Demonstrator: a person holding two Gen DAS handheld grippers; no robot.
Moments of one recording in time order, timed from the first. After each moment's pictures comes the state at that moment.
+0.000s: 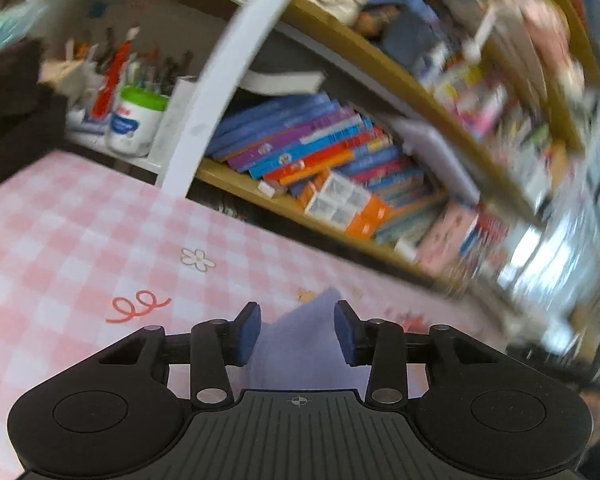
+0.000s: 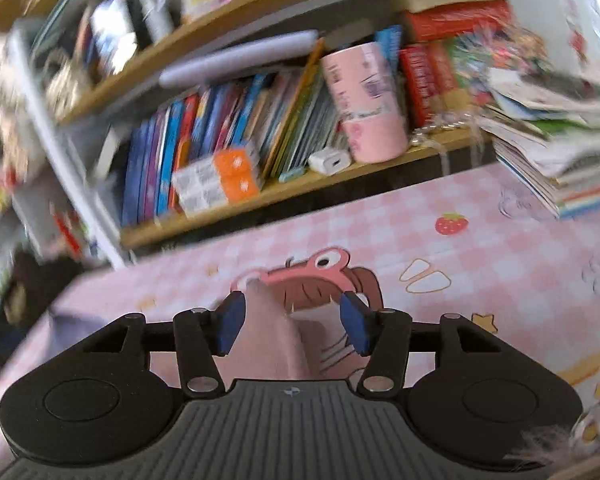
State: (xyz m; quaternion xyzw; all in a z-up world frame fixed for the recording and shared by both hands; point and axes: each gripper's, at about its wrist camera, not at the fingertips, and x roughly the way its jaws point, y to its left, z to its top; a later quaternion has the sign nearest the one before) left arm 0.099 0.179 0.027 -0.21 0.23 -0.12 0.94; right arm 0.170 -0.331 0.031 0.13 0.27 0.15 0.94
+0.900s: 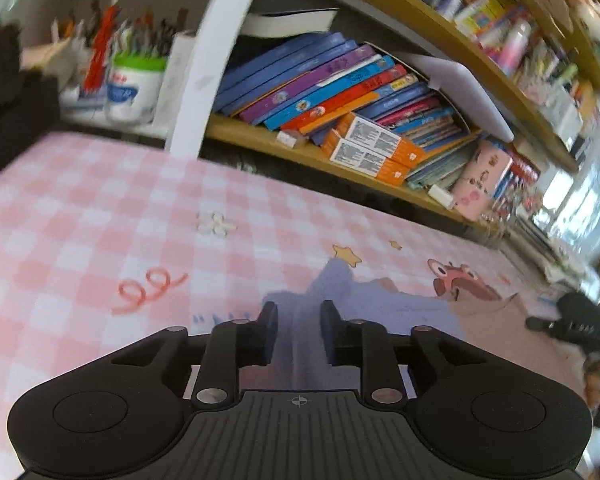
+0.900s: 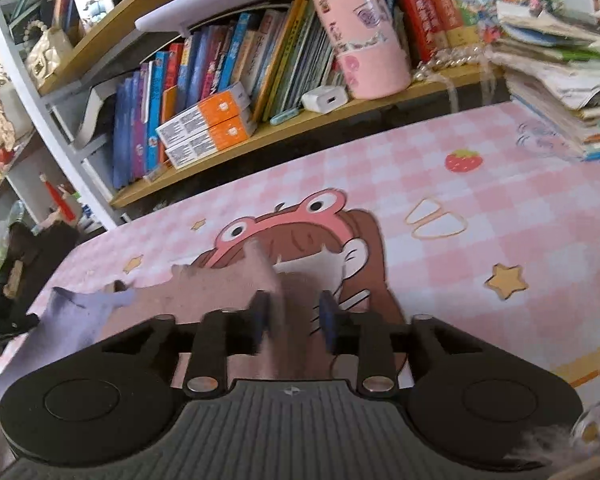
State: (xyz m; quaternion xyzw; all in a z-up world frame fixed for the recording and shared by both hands) left arm 0.131 0.170 0.013 -0.16 0.30 -0.11 0.94; right arm 0.195 -0.340 -0.011 0.17 0.32 0.17 0.92
